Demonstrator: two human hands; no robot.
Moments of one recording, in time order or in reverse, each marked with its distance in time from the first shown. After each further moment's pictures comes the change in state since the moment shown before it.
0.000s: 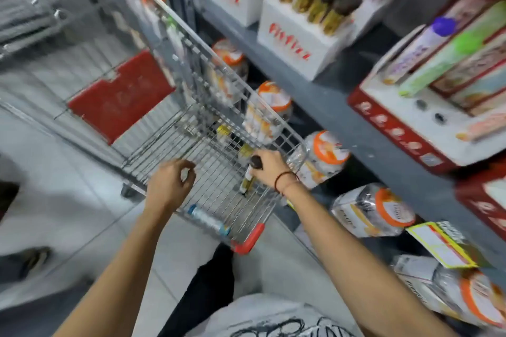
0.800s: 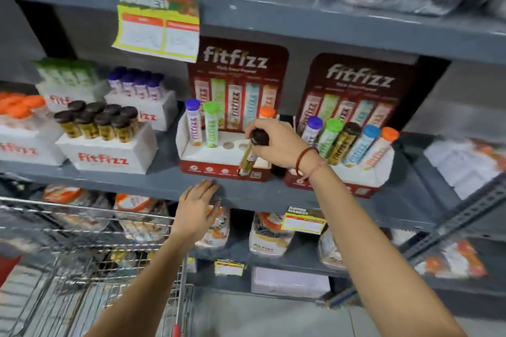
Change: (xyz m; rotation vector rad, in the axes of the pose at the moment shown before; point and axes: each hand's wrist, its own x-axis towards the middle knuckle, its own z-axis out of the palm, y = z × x) left_hand 0.064 0.271 0.083 0.037 -0.225 0.905; right_hand -0.208 0.071 -0.267 0.050 0.631 0.160
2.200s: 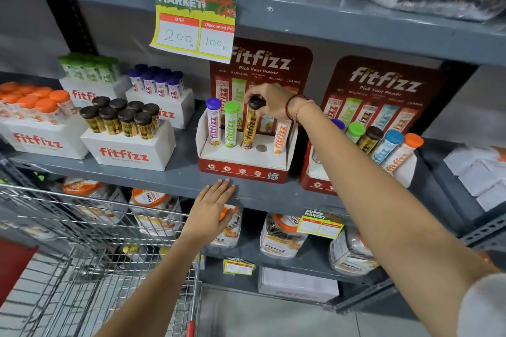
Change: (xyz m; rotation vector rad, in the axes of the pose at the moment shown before) left_hand -0.008 -0.013 -0.001 0.049 -0.069 0.119; right_hand 0.109 -0.005 -0.010 -0.202 -0.106 -0.065
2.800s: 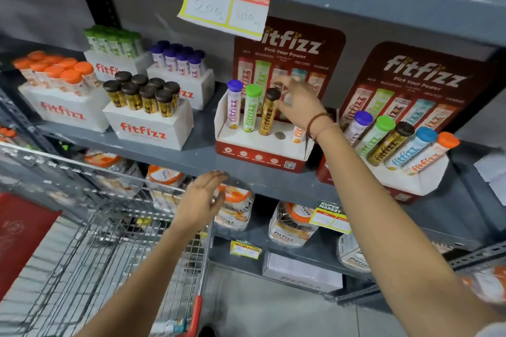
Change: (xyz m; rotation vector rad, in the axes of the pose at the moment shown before) left_hand -0.032 -0.014 -0.025 -0.182 0.179 -0.128; right_hand -0.022 -0.002 0.037 0.080 0.282 0.048
